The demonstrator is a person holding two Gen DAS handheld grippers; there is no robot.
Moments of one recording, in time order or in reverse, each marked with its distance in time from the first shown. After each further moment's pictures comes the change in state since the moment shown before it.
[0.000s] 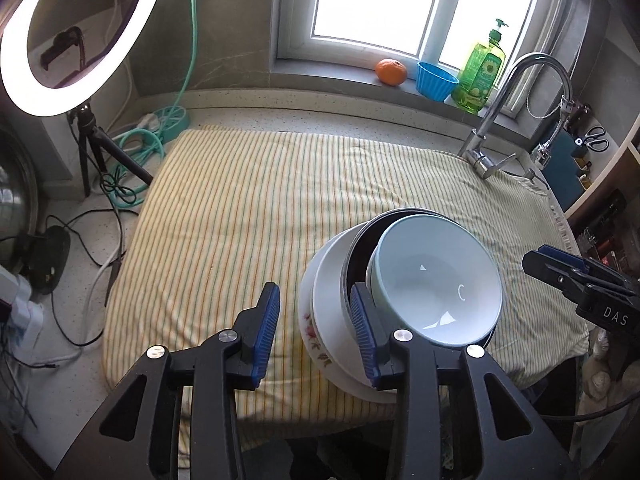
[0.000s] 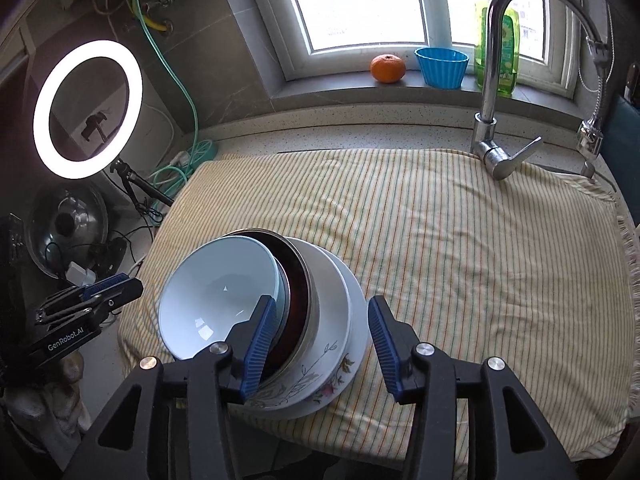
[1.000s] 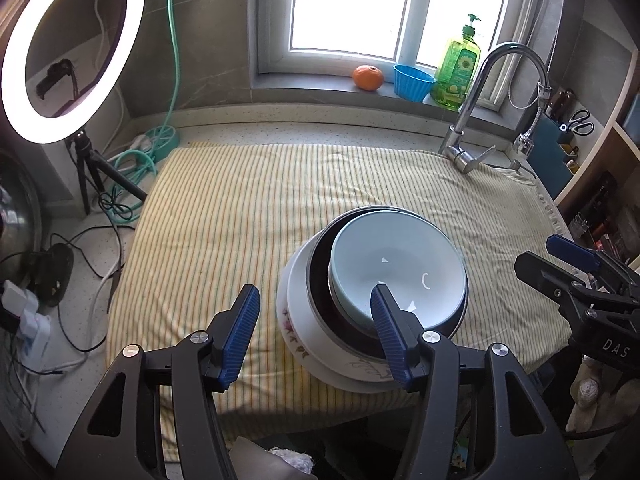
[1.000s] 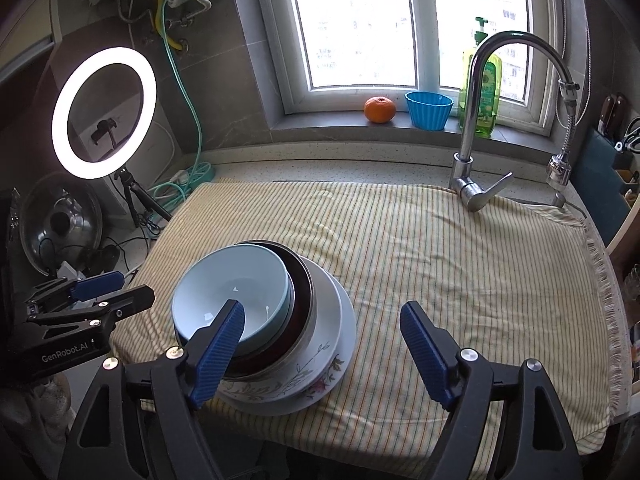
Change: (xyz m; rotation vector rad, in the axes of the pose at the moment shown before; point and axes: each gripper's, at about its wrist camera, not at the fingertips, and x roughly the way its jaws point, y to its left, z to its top) left arm -0.019 -0.026 -0.007 0.054 -0.033 0.002; right arm -0.033 0.015 -0.019 -0.038 -0.118 -0.071
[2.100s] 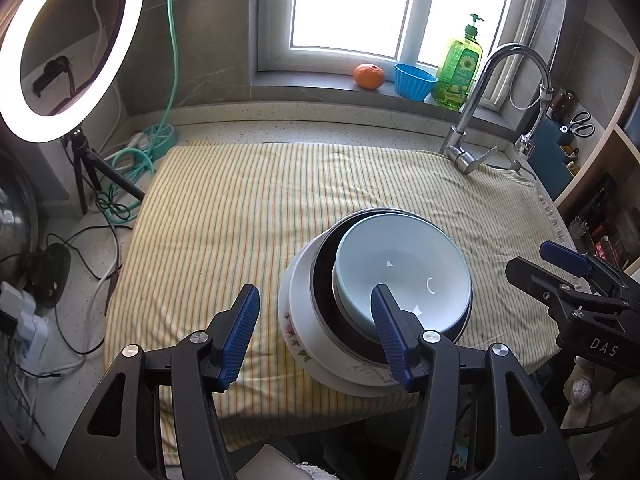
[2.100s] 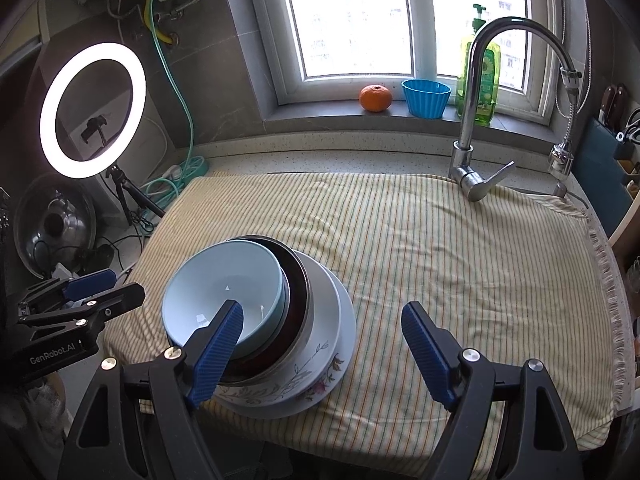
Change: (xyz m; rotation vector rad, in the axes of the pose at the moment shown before) left arm 0.006 0.004 0.003 -0.003 0.009 -0.011; right arm 0.015 -0.005 0.001 0.020 0.037 -0.008
